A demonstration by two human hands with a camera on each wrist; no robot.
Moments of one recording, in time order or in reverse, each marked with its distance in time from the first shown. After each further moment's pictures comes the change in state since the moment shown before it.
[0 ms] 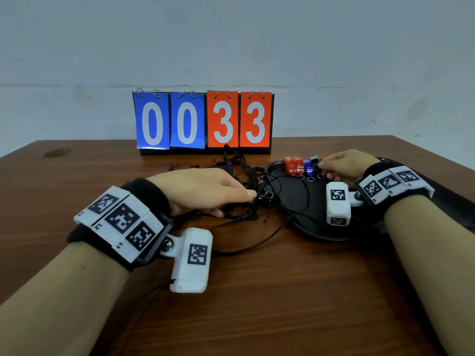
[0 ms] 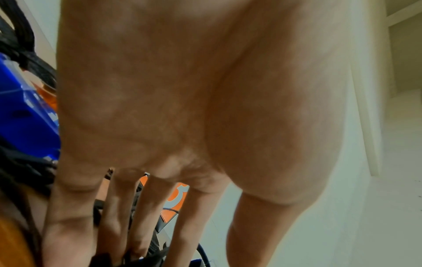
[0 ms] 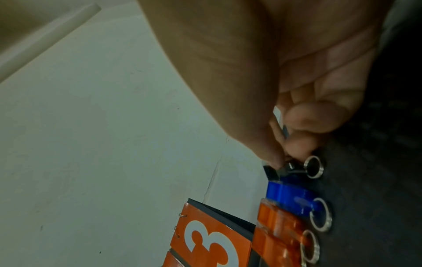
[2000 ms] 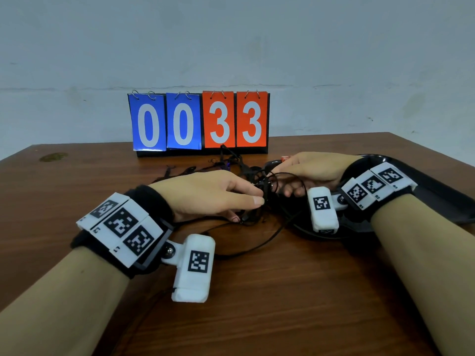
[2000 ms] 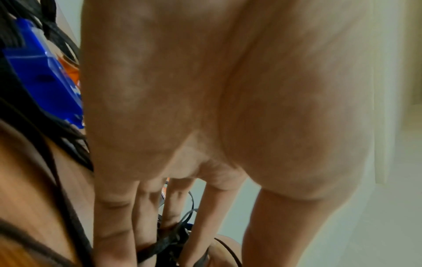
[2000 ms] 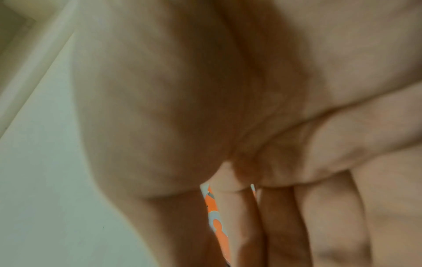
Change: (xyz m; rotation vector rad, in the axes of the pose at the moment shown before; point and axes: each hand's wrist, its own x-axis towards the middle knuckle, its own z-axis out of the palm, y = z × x) left_hand -0.001 0.010 0.014 -0.134 -0.025 0.121; right_hand -0.061 -0.044 0.041 0.064 -0.712 -0.206
